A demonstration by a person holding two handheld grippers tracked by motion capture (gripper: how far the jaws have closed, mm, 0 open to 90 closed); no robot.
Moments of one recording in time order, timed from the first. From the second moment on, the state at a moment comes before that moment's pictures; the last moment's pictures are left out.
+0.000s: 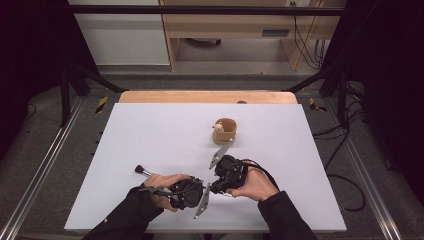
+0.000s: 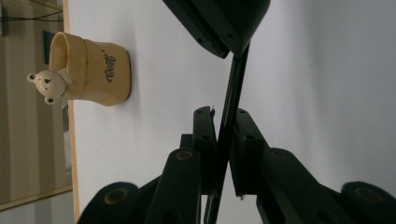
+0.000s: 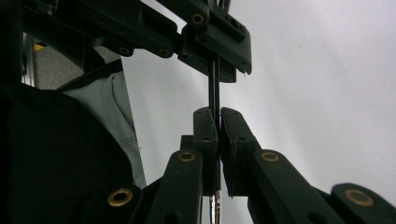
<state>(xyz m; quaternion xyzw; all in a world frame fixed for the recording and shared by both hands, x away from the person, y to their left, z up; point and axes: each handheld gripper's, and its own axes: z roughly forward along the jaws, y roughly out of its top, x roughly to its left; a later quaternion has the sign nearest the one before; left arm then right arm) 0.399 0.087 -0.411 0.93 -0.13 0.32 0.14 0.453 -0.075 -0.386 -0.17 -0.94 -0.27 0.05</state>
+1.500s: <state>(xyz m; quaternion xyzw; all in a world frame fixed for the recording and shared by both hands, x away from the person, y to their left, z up) 0.410 0.111 -0.413 0.94 0.01 0.25 0.21 0.451 -0.138 -0.355 -0.28 -0.84 -0.46 -0.10</state>
